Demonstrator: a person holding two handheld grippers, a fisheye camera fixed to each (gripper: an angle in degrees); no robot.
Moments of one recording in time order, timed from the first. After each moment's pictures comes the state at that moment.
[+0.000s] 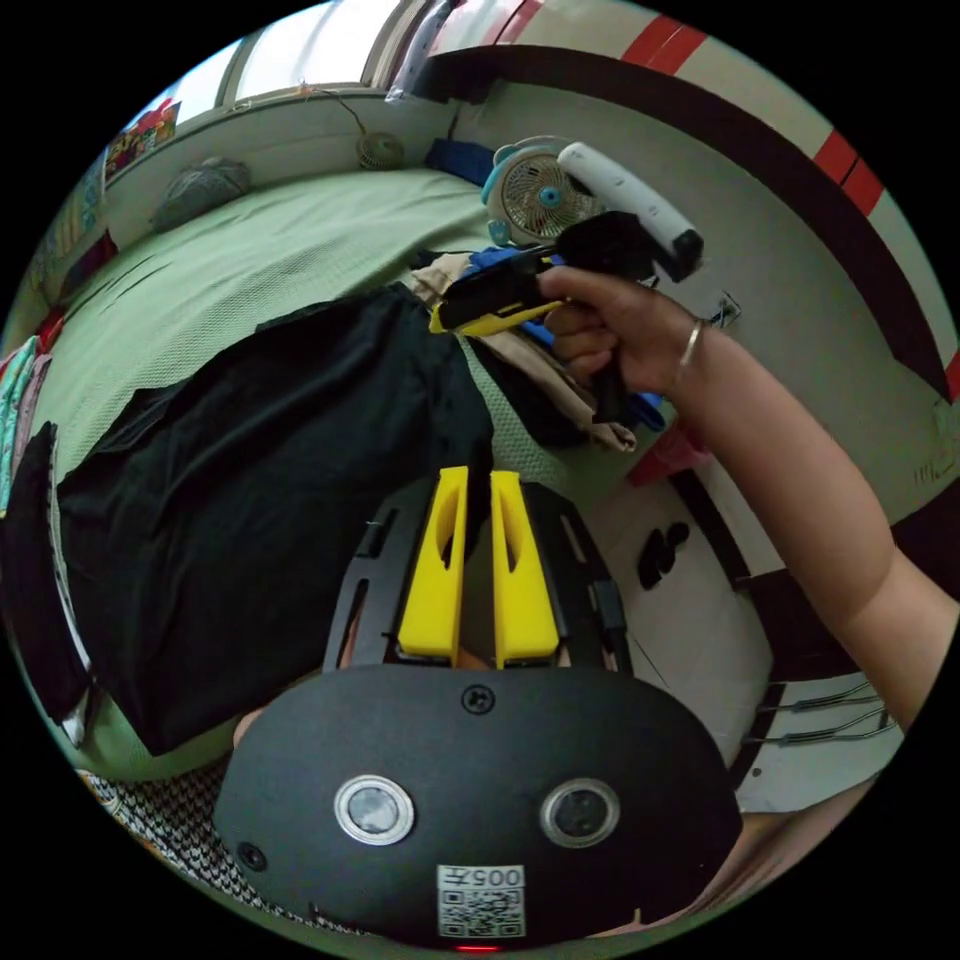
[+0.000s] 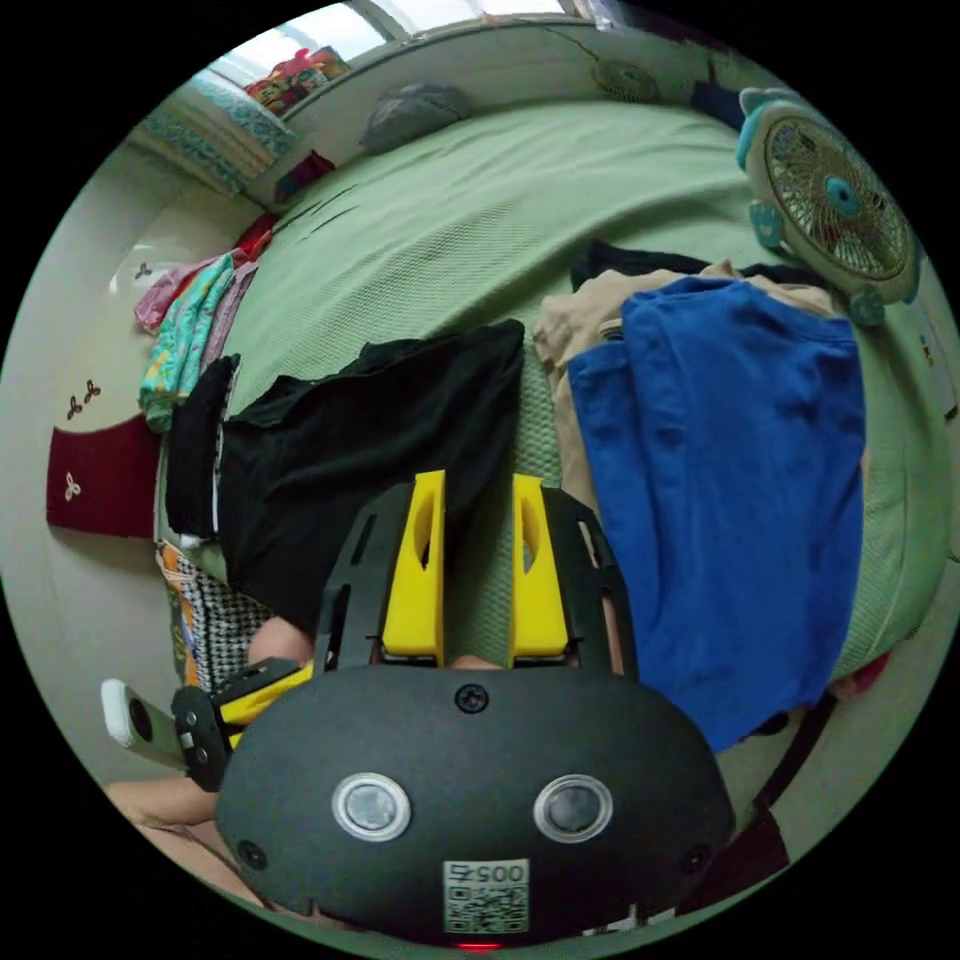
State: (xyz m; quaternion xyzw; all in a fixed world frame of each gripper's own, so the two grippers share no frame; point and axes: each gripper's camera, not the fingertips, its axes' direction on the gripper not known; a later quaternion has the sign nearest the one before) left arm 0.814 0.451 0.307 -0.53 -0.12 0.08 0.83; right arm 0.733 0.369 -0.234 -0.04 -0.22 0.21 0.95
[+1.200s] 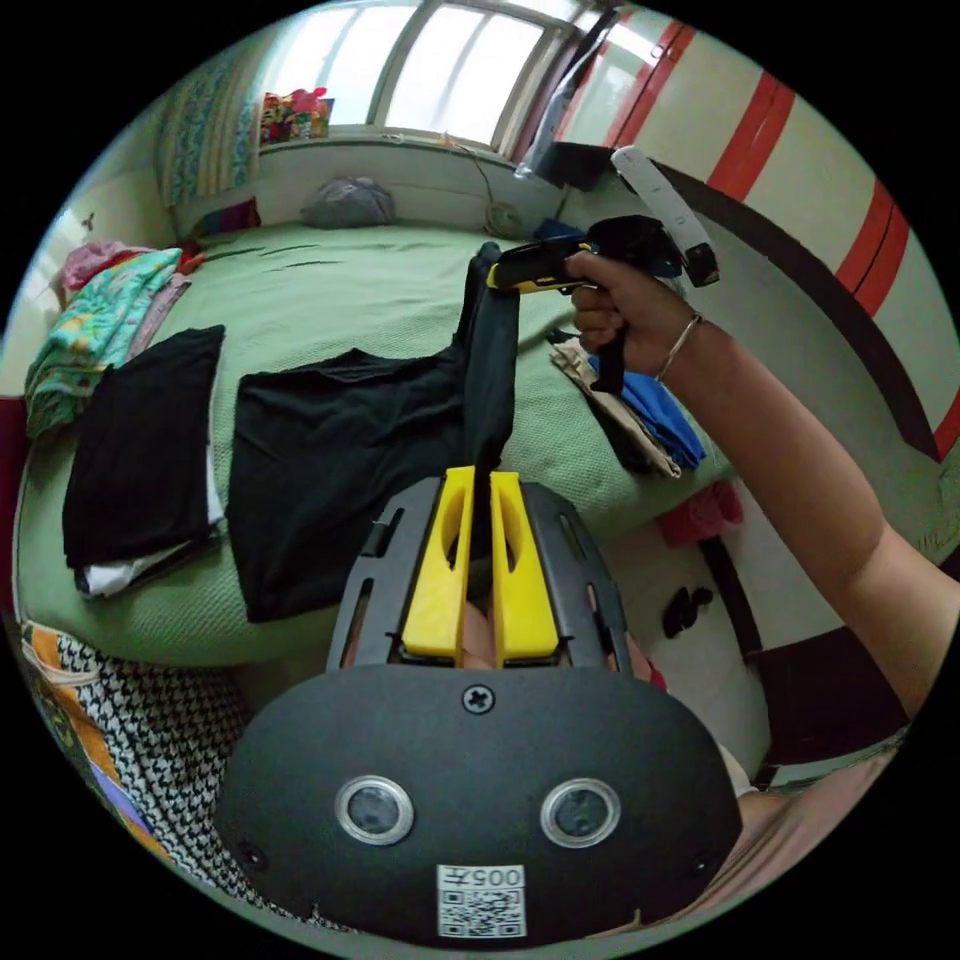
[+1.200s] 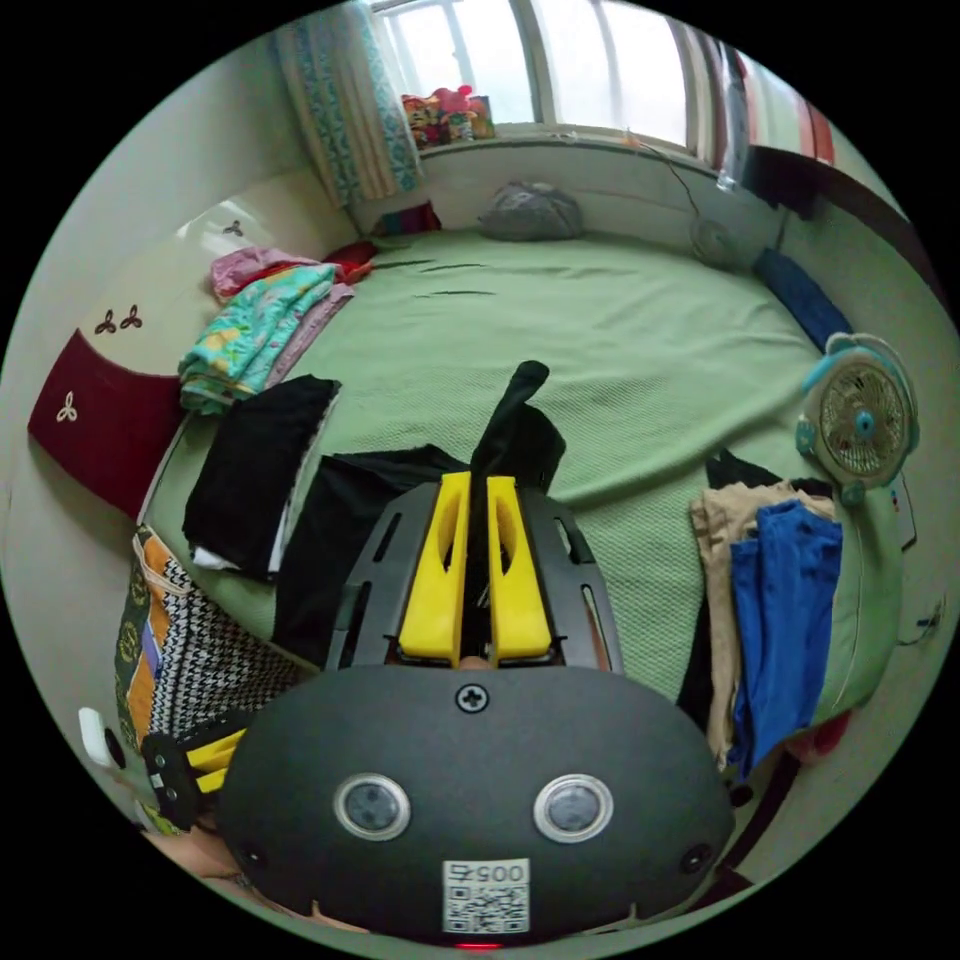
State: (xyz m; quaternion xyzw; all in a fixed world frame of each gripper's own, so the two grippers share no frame) left arm 0.698 0.283 -0.059 -0.42 -0.24 0.02 0.87; right arm 0.411 0.226 -0.276 0.11 -0.13 0.10 0.98
